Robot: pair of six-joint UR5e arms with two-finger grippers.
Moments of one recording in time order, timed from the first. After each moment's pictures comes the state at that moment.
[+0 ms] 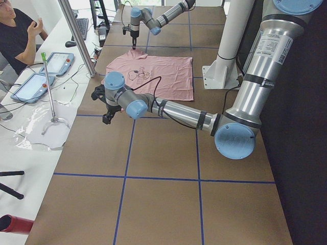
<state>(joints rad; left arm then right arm) -1.30 -1.87 -1.52 -2.02 -2.32 -0.23 0.94 -0.90 1.06 -0.99 2.08 0.76</state>
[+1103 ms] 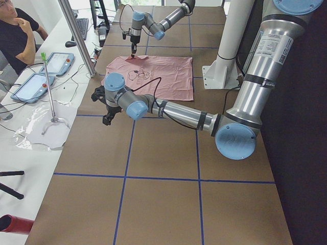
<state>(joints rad) -1.30 -1.87 -1.52 -2.02 -2.32 -0.23 0.81 -0.72 1.07 -1.00 1.98 0.86</state>
